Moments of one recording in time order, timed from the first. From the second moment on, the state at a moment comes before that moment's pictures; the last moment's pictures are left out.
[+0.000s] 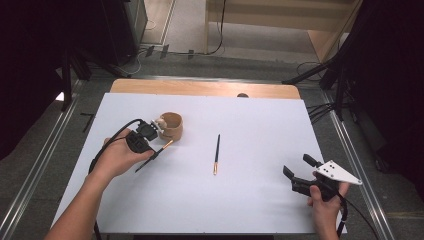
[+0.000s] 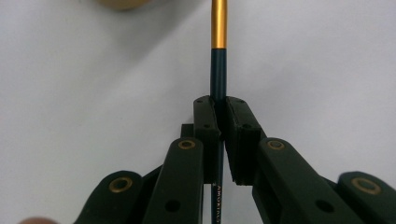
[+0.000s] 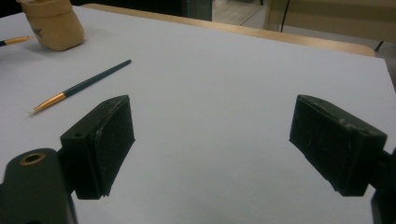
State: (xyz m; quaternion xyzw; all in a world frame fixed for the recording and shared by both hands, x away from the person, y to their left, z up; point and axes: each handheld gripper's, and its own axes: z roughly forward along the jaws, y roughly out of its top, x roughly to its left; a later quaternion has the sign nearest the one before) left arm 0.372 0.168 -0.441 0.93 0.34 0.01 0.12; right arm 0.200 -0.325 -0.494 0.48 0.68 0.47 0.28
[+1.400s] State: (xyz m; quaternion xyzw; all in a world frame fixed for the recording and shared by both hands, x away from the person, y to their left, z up) left arm 0.356 0.208 -0.393 0.73 0.30 0.14 0.60; right arm 0.199 -0.324 -0.495 0.48 0.69 0.47 0.28
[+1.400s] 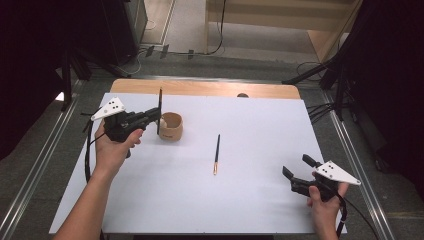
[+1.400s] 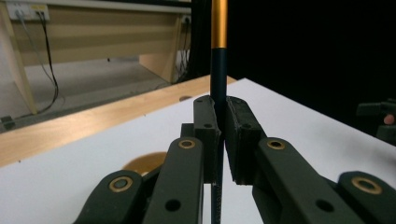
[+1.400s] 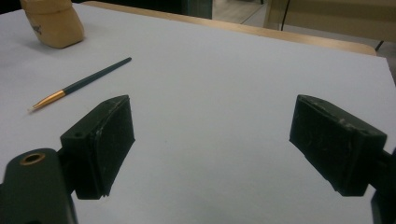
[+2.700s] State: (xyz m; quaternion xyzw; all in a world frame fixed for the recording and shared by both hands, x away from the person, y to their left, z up) left arm 0.386 0.181 -0.435 0.64 0.35 0.22 0.65; right arm 0.199 -0.324 -0.497 0.48 0.69 0.47 0.28
